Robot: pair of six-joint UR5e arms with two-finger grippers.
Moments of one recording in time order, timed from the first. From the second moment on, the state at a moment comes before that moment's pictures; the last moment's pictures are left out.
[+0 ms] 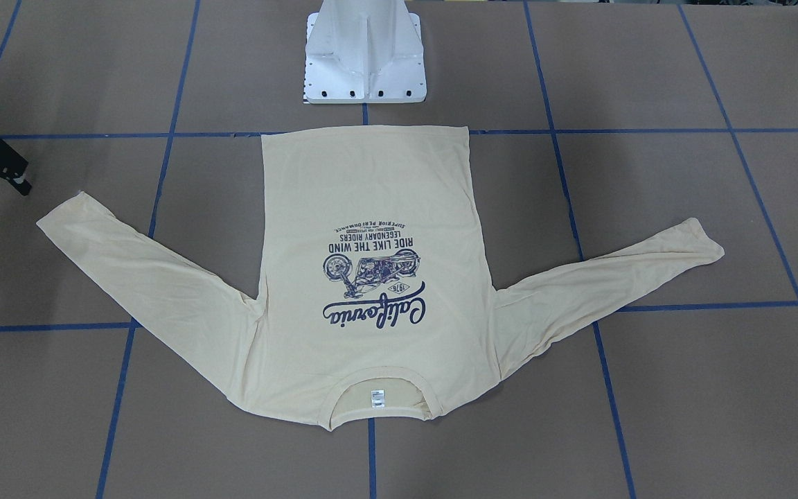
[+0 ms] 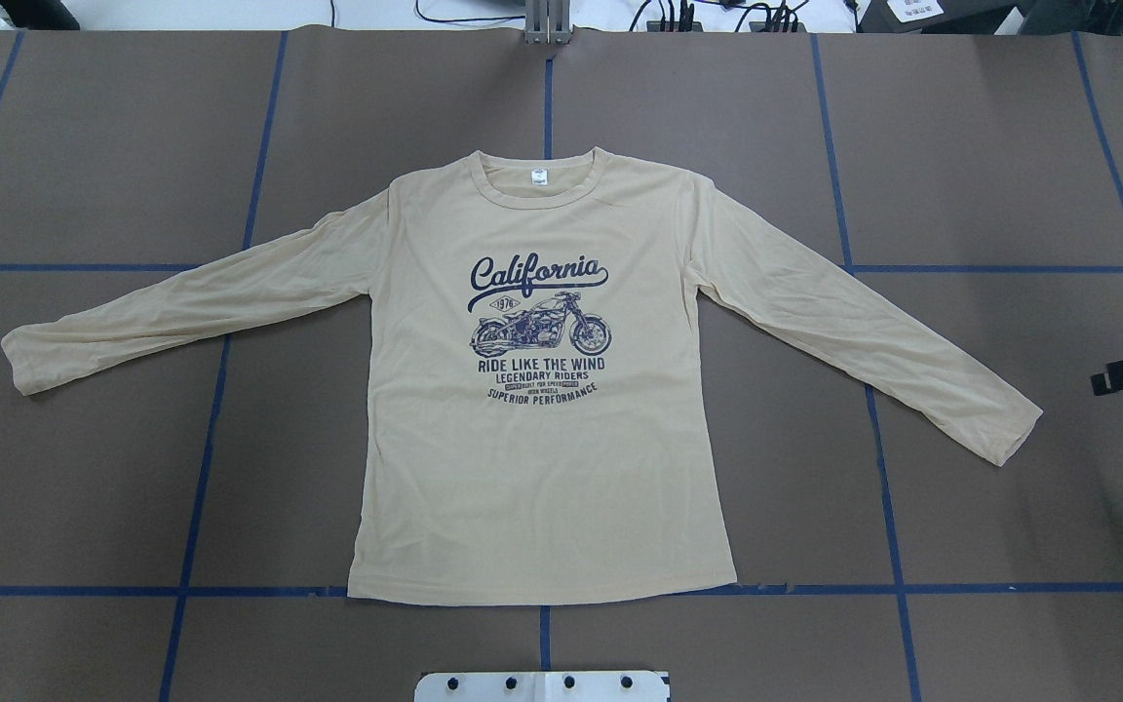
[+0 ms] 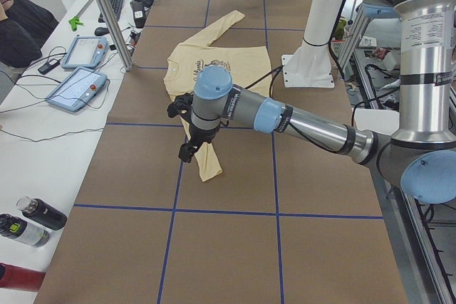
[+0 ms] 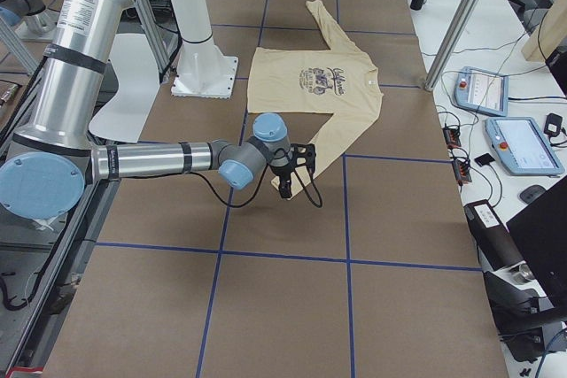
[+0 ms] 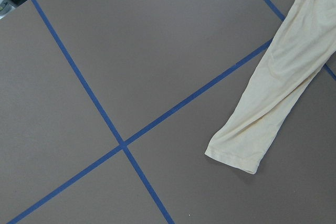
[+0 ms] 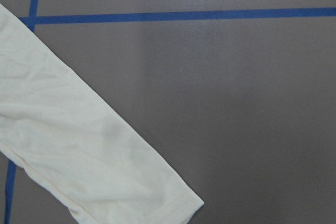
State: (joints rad) left arm -1.56 -1.48 -1.98 -1.61 -2.36 0.36; right arm 0.94 -1.86 1.83 -0.76 2.08 0.93
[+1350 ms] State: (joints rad) left arm -1.56 -1.48 -1.96 -1.60 -2.37 0.36; right arm 0.81 -1.82 1.70 -0.65 1.95 1.04
